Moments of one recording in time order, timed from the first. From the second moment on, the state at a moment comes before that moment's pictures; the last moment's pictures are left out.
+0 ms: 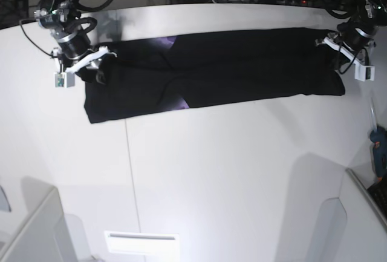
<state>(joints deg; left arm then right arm) 29.7 -16.6 -38.1 110.9 -44.8 -23.3 58.4 -24.1 -0.8 23.9 109.4 24.1 22.6 -43.0</state>
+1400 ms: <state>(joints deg) 17.9 -10.9 -1.8 107.6 -44.4 -16.0 58.5 -20.9 -3.1 37.5 109.2 24.4 22.6 -43.2</state>
